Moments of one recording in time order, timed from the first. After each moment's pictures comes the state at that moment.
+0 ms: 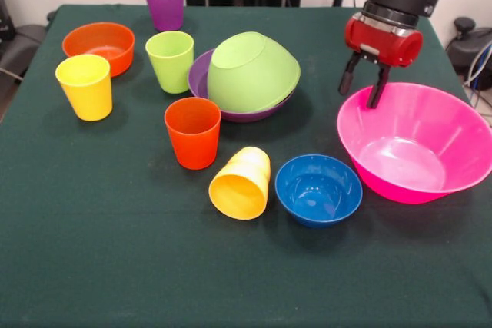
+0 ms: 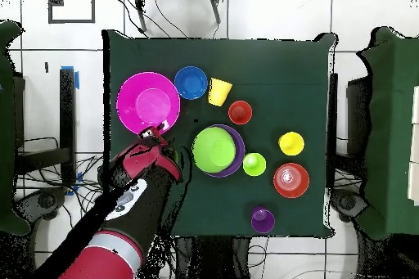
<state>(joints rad) 0.38 -0.34 -0.38 1.59 -0.08 0.04 3.11</state>
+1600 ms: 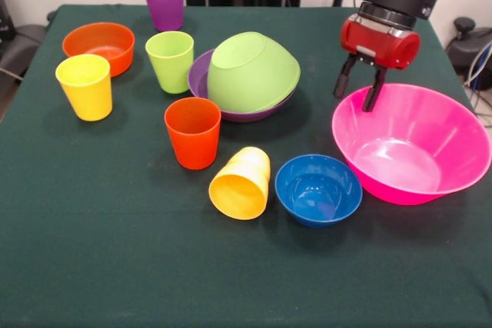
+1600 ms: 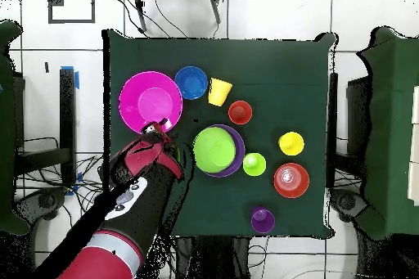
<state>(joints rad) 0.38 -0.33 -0.41 1.57 -0.08 0.04 3.11</state>
